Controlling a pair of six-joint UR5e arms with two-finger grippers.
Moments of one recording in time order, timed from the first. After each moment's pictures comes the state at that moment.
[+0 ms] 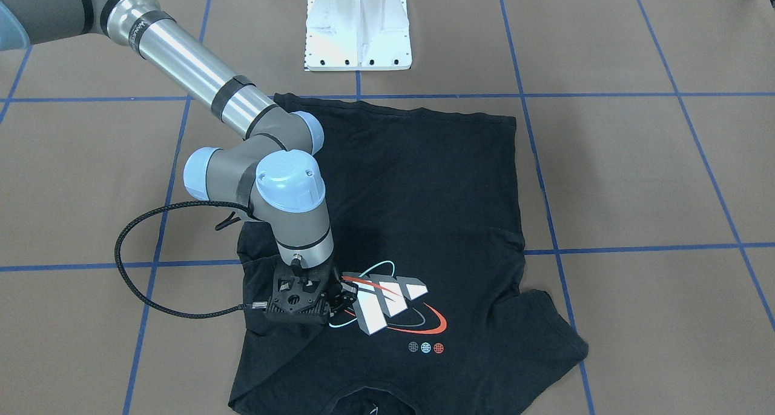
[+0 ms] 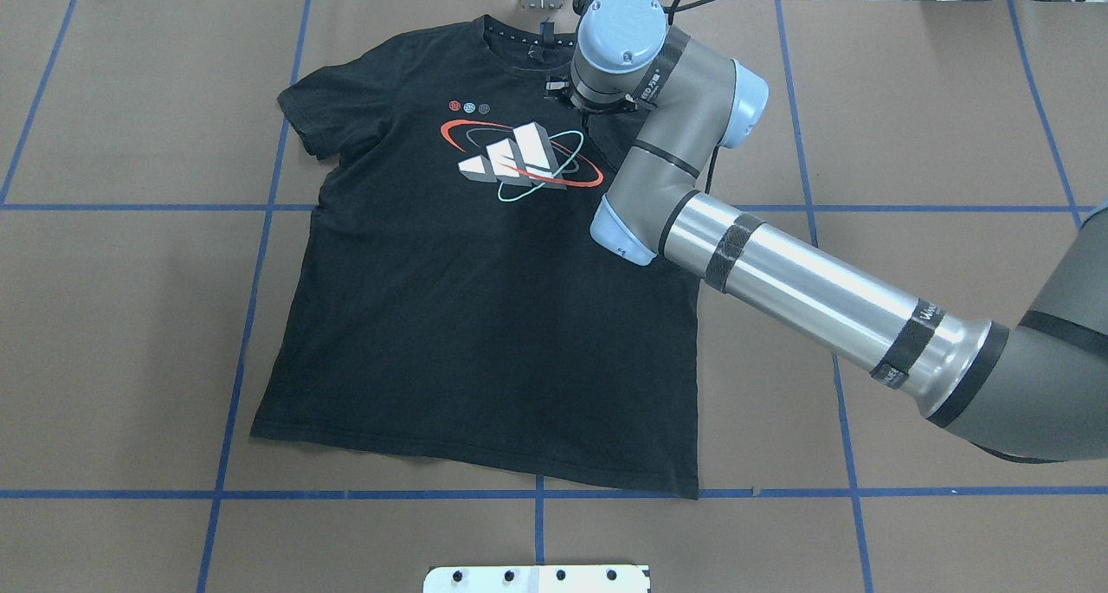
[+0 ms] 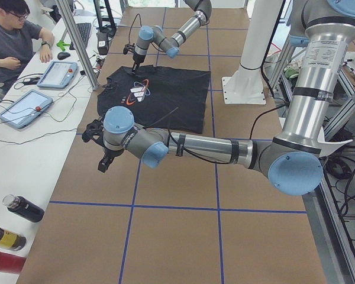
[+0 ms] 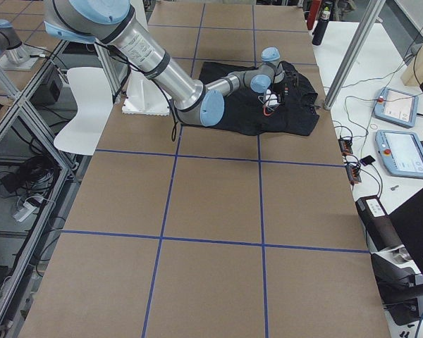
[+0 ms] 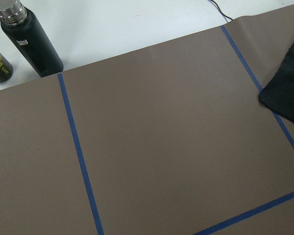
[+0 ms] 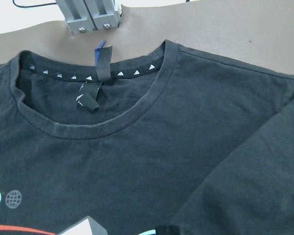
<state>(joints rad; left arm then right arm) -1.52 -1.77 -1.48 -2.08 -2.40 -0.14 0.73 -0.56 0.93 -1.05 1.72 1.22</state>
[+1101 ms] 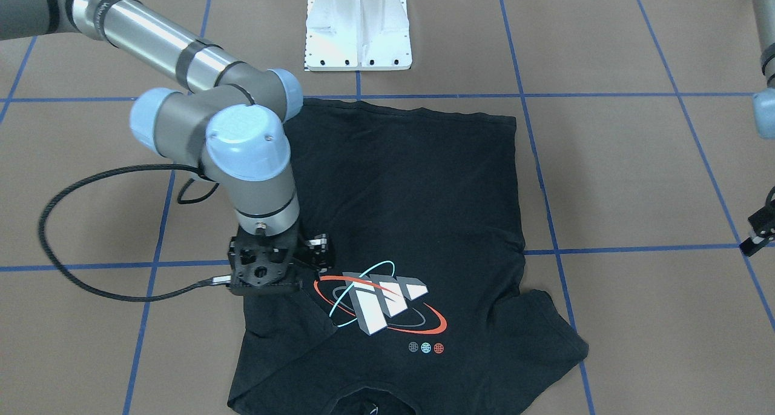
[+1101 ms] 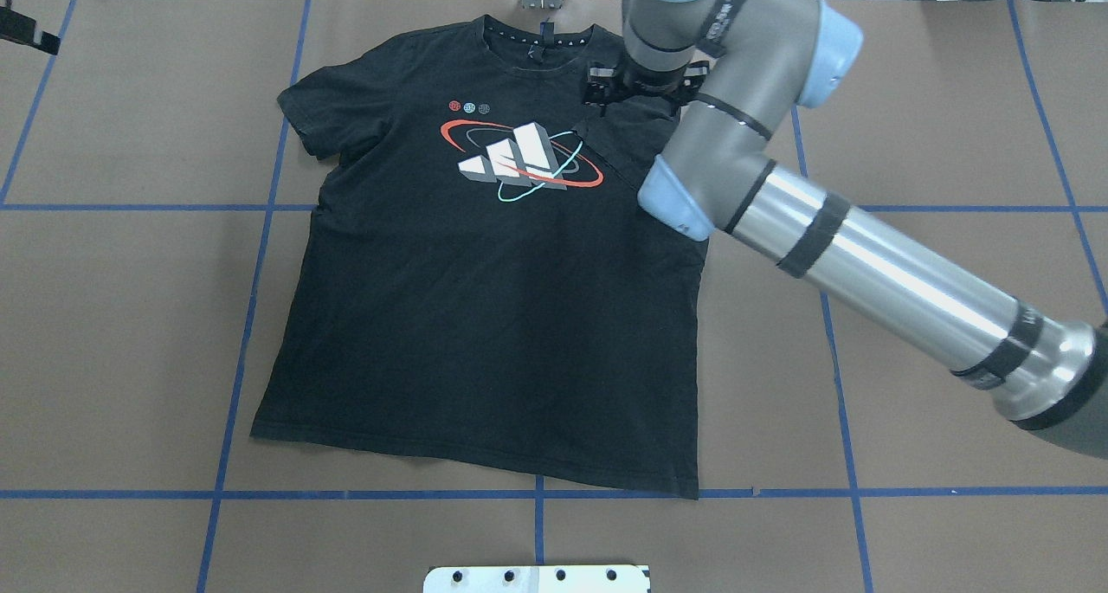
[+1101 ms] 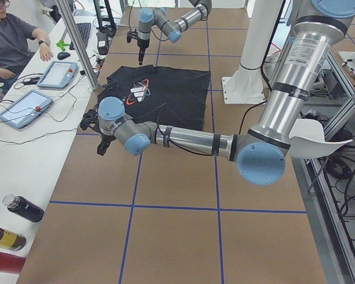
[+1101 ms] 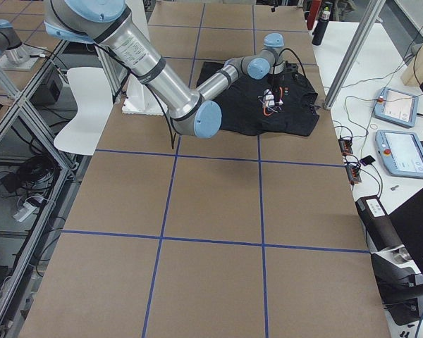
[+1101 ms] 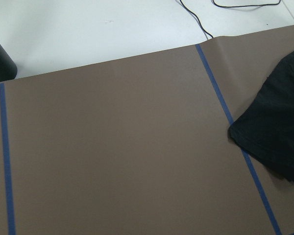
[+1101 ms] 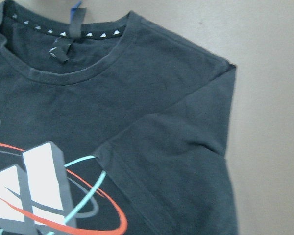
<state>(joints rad) -1.33 -1.93 -1.31 -2.30 -2.31 -0.51 0.84 -0.73 1.34 -1.45 1.94 0.95</state>
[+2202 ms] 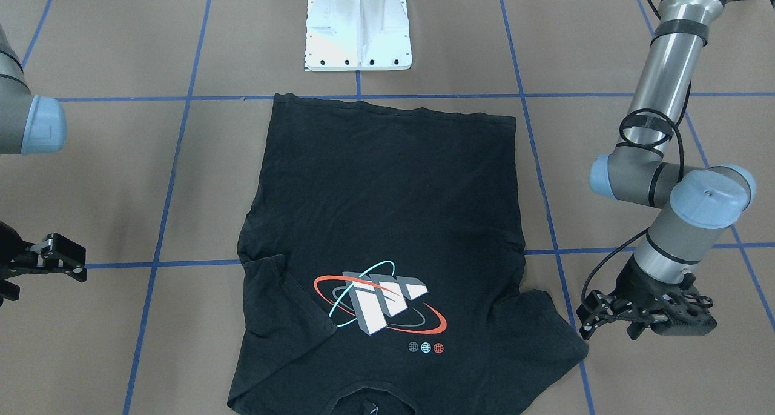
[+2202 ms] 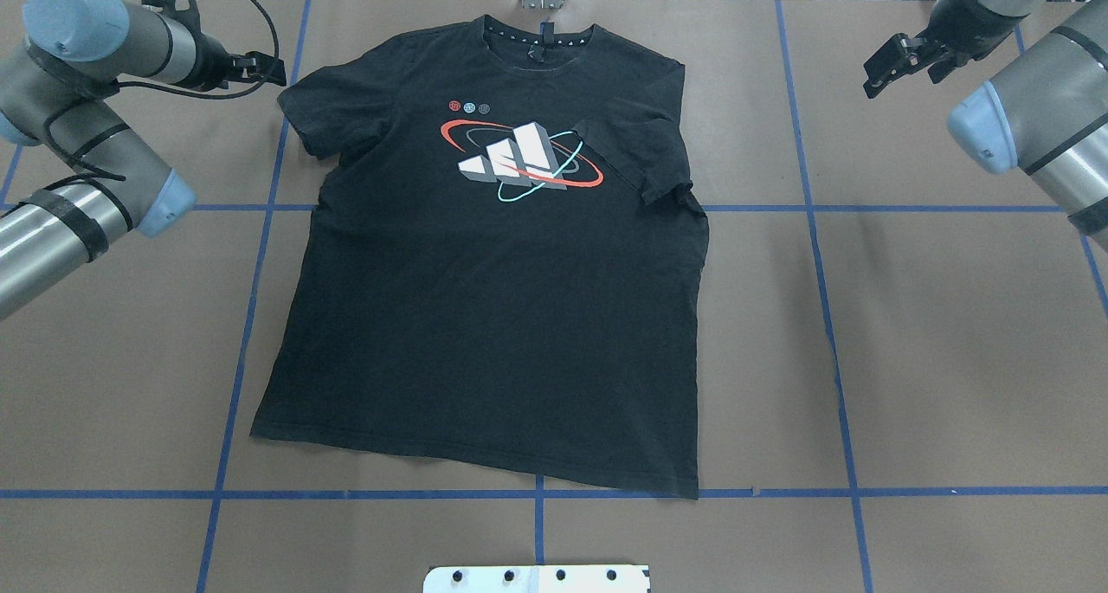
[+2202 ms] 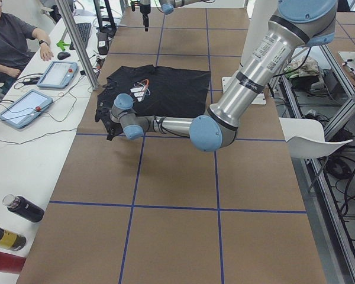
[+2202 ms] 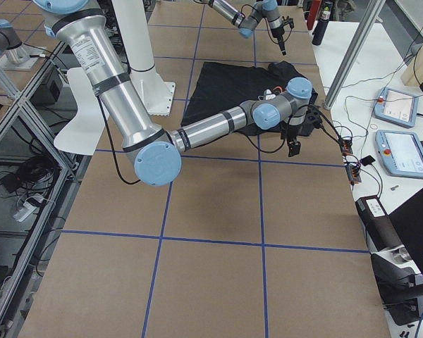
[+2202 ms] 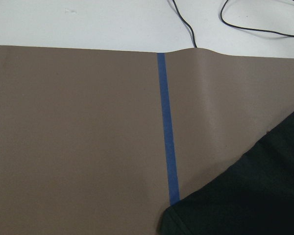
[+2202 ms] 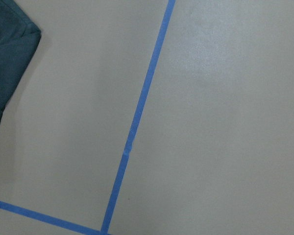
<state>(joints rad) -1.00 -2.22 -0.90 -2.58 -1.90 -0.97 1.17 -1.08 1.46 -1.43 2.23 0.37</state>
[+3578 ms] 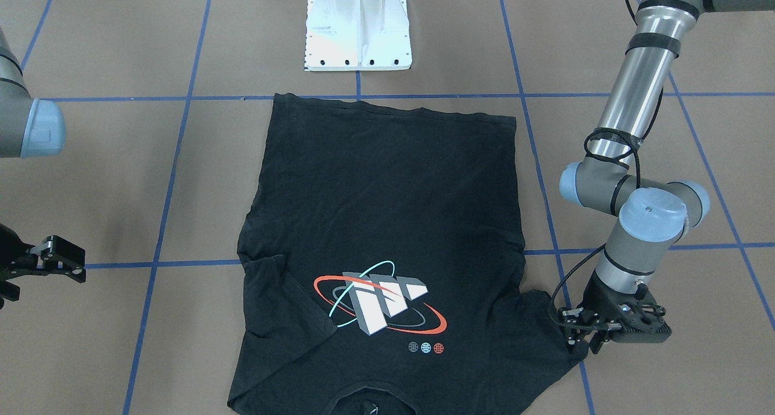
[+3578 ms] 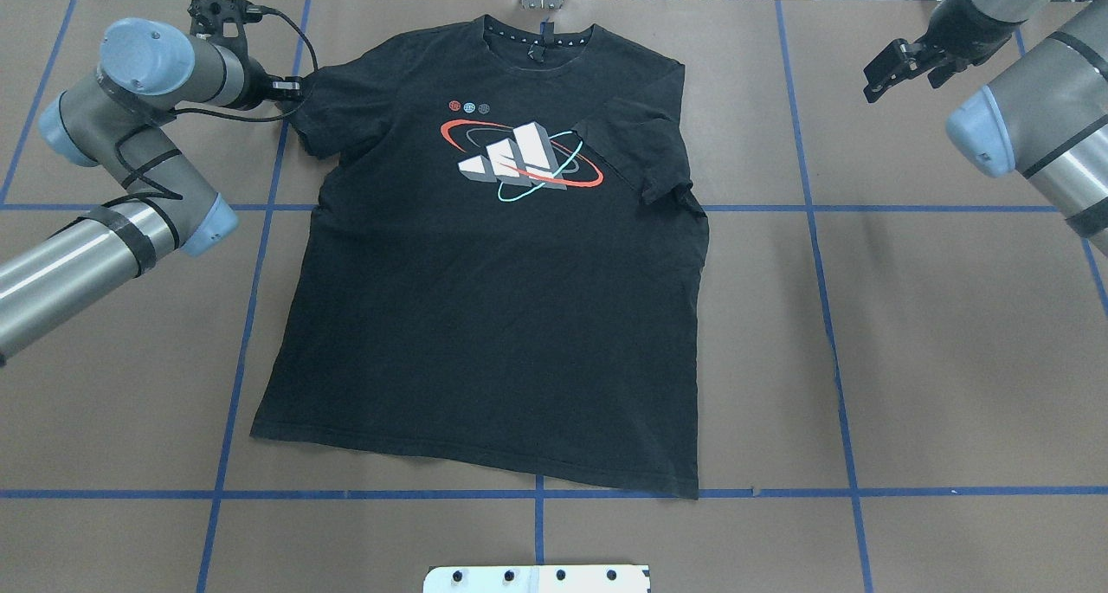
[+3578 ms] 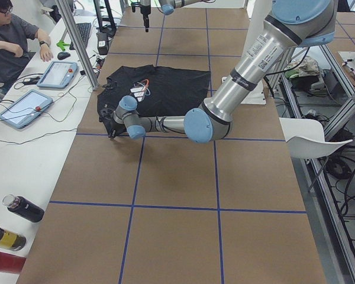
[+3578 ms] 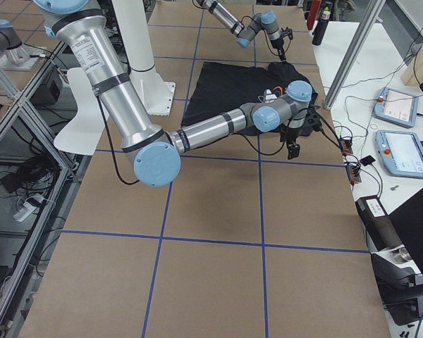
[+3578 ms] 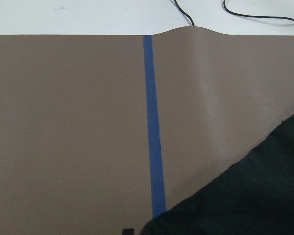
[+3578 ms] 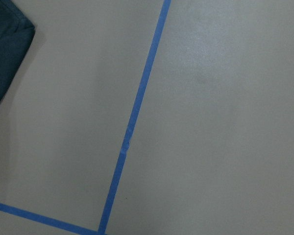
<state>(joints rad) -0.94 -2.28 -0.79 -2.61 -1.79 -0.94 1.16 -1.08 1.44 -1.43 2.23 0.38</state>
